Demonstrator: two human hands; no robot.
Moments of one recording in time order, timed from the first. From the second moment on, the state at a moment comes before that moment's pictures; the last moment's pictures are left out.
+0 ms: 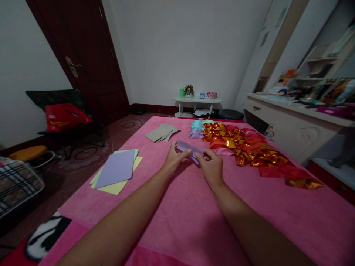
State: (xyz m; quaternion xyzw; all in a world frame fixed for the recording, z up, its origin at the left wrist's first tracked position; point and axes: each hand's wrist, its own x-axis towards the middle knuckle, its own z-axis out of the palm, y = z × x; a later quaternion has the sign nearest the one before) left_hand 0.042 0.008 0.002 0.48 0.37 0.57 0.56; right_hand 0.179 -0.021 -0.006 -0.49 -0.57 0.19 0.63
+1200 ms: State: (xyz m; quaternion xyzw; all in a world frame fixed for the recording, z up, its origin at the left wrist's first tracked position) left_hand 0.034 0.022 -0.012 0.45 0.34 0.61 0.56; right_hand 0.189 -0.014 -0.004 -0.48 -0.38 0.32 0.73
